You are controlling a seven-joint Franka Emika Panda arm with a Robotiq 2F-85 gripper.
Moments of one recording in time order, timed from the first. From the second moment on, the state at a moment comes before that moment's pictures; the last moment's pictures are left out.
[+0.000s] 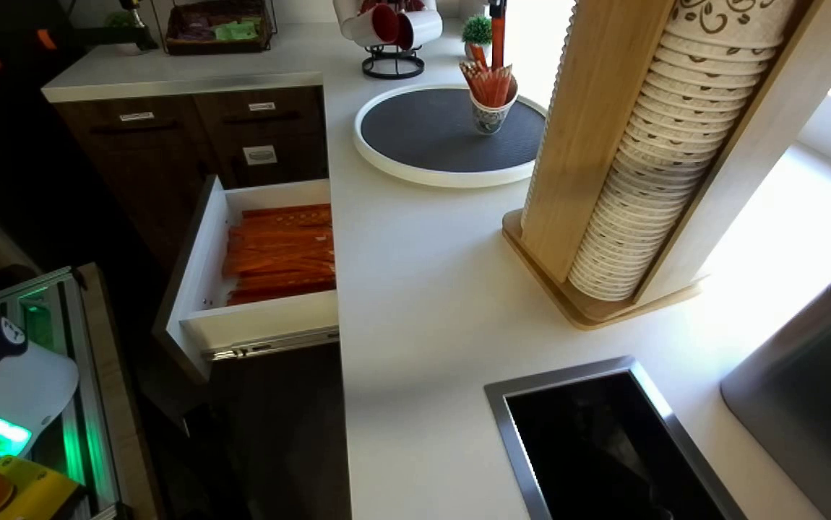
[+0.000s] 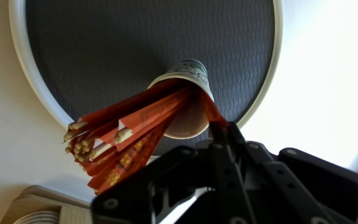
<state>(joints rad) -0.07 0.60 -0.05 -1.05 0.29 1.97 1.07</state>
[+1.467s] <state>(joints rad) 0.00 0.76 -0.03 -0.74 0.12 1.67 0.74</state>
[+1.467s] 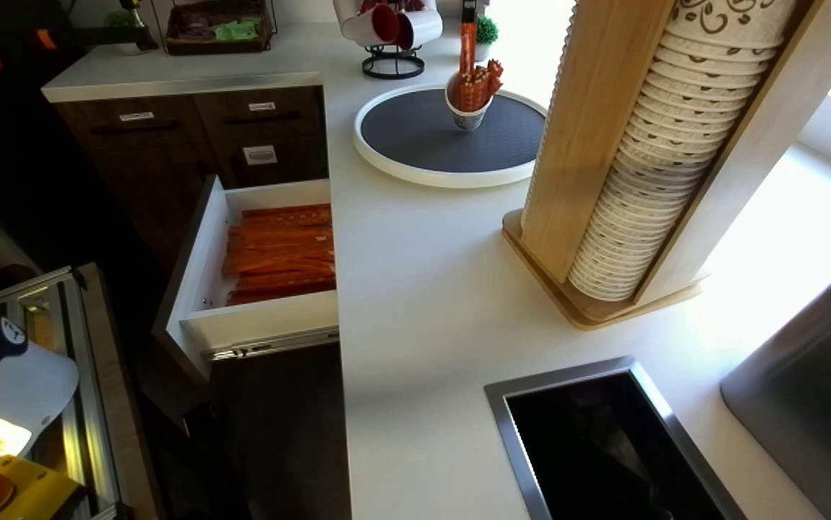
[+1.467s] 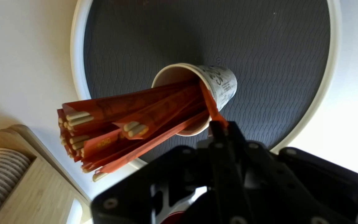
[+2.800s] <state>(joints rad) 0.07 0.86 -0.04 -0.58 -0.02 1.64 0.30</state>
